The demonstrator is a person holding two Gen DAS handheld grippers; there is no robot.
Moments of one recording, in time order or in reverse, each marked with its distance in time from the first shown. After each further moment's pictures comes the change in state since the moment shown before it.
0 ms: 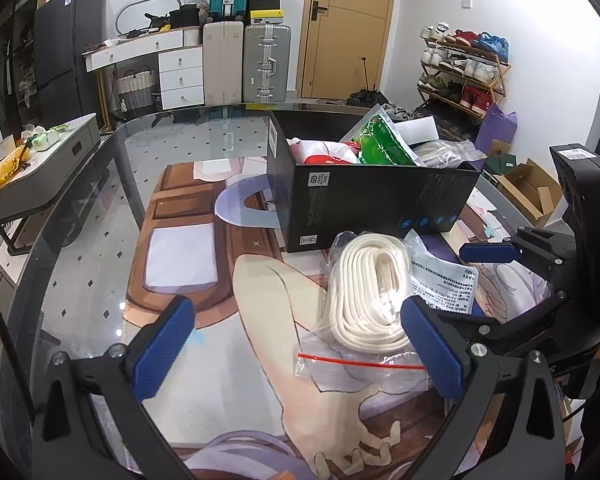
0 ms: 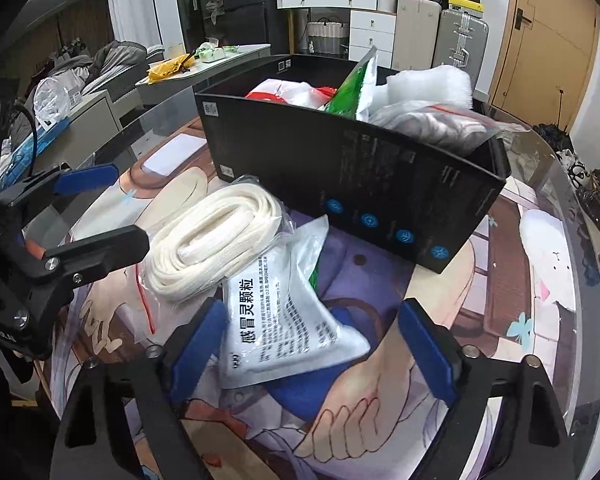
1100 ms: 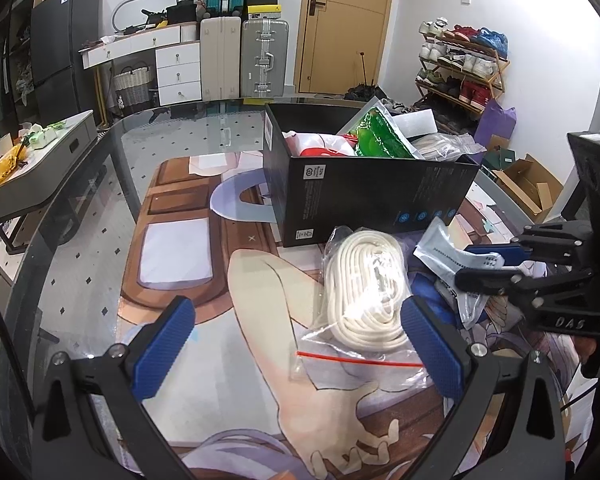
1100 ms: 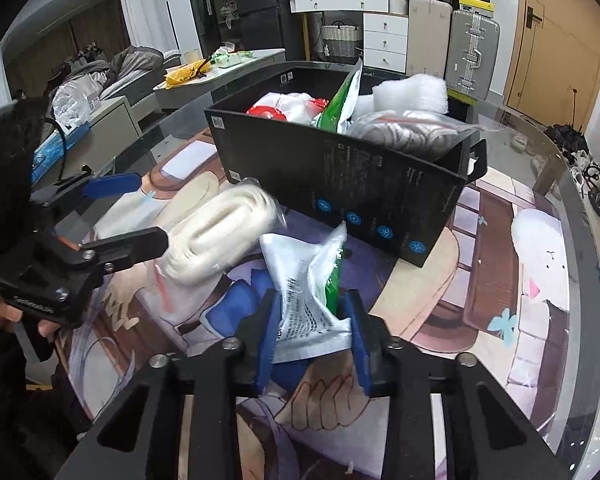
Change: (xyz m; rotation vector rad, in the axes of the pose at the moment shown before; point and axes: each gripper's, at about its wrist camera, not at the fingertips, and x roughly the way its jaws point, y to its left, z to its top) left arm 0.005 0.000 -0.002 0.003 0.019 -0.009; right arm -0.033 -0.025 -0.011 -0.008 -0.020 0.086
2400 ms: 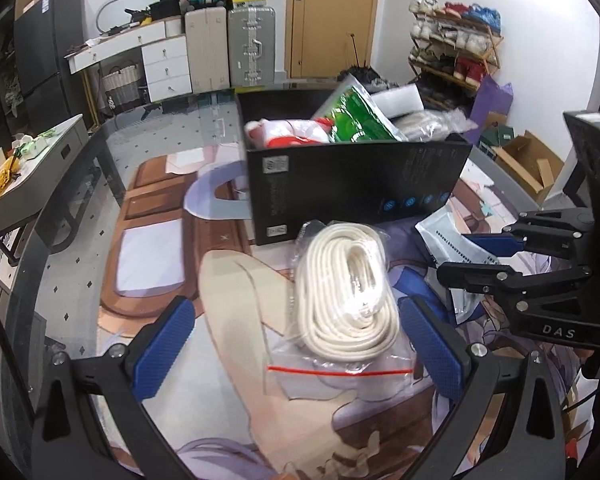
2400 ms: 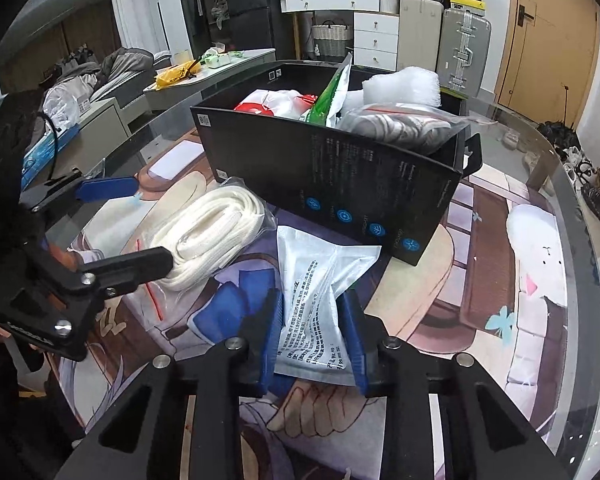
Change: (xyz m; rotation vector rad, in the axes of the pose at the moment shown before) left arm 0.016 -0.026 0.008 0.067 0.075 0.012; right arm 0.009 -0.003 -0.005 0.017 0.010 -0.042
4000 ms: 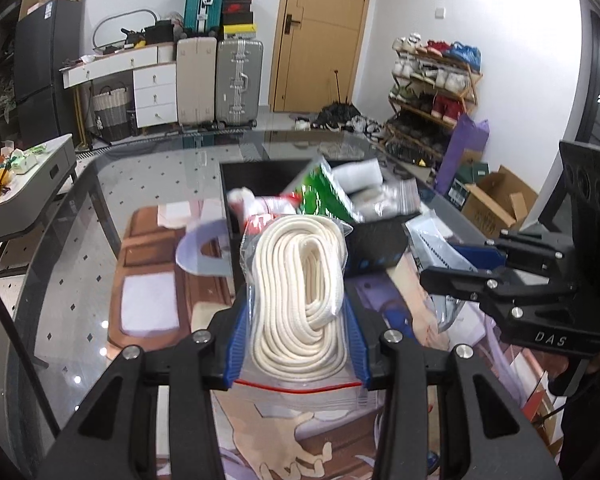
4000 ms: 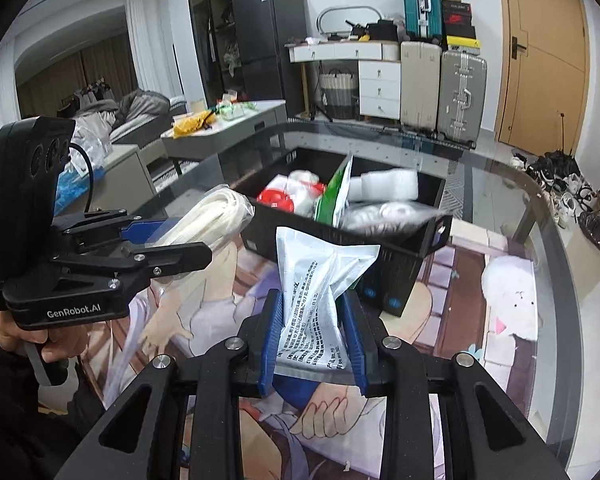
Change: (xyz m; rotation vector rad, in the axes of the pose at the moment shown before) left arm -0.051 0.005 0.026 -0.034 -0.151 -0.093; right arm -0.065 0.006 0.017 0.009 -0.210 0.036
